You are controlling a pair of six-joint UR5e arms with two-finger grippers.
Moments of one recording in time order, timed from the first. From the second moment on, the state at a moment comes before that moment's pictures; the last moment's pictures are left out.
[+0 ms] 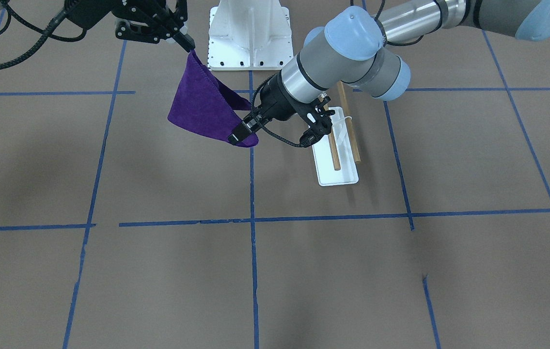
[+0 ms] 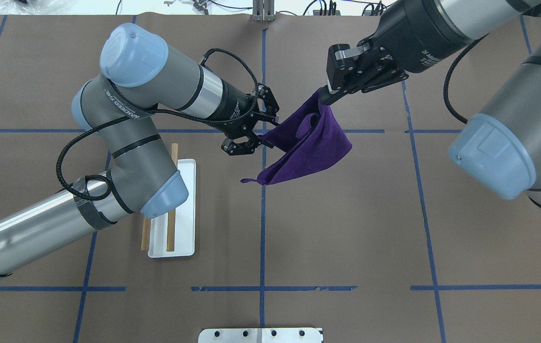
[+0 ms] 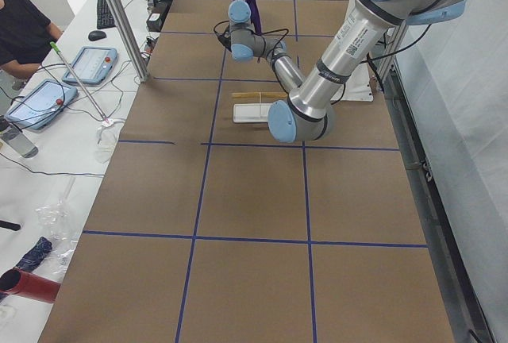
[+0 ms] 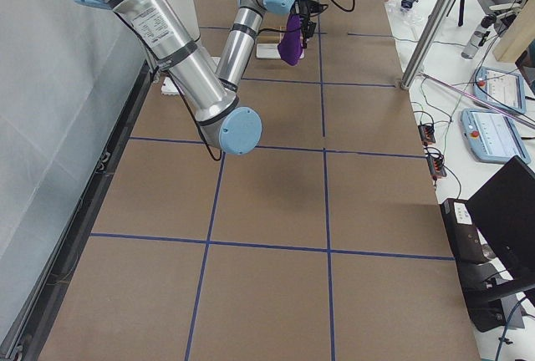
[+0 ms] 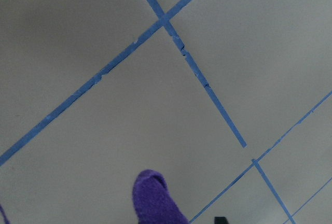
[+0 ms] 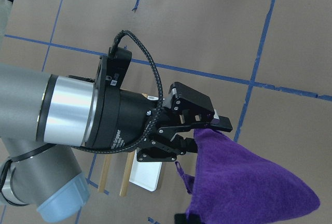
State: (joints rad) left arm -0.67 -2.33 -1.53 -2.26 -2.17 -2.30; right arm 0.93 -0.91 2.11 -1.58 2.43 1.00
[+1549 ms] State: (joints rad) left arm -0.71 -2.17 -1.85 -2.25 -2.18 -2.27; right arm 1.01 -1.29 2.20 -1.42 2.41 0.95
